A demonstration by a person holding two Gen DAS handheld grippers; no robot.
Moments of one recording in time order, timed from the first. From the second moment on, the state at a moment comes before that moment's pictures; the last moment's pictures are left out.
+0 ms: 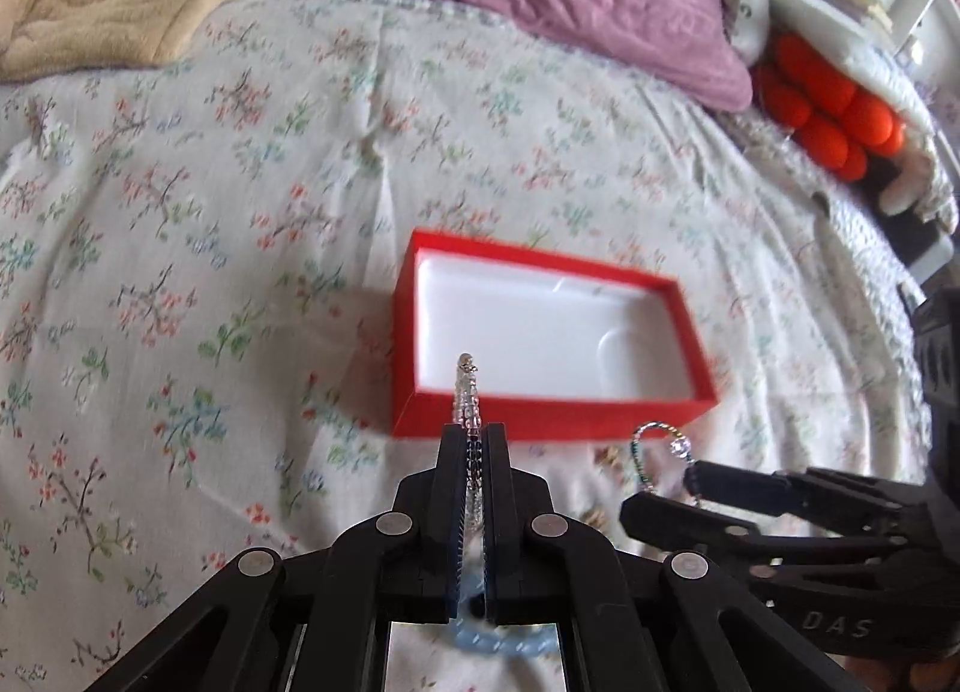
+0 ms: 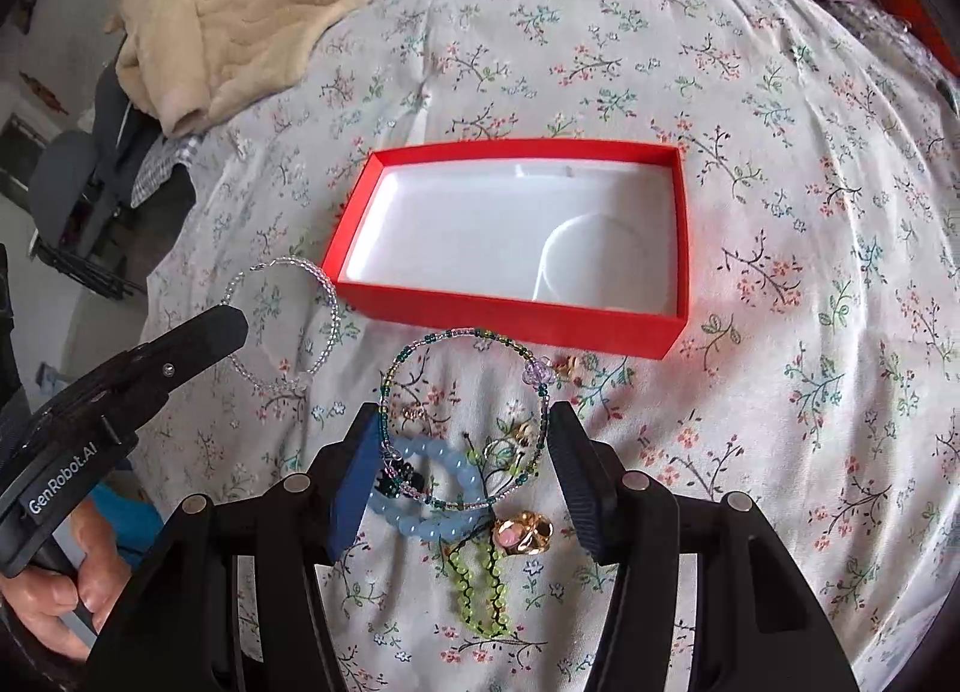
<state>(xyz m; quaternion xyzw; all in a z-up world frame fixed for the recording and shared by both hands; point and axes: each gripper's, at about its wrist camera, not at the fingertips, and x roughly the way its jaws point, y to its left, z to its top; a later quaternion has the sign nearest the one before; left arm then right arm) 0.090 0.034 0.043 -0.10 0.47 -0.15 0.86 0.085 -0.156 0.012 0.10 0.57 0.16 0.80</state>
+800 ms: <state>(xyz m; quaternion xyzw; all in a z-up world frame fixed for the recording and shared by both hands) 0.151 0.003 -0.006 -0.10 0.49 -0.11 0.86 0.150 -0.184 -0.005 0.13 0.53 0.10 0.83</state>
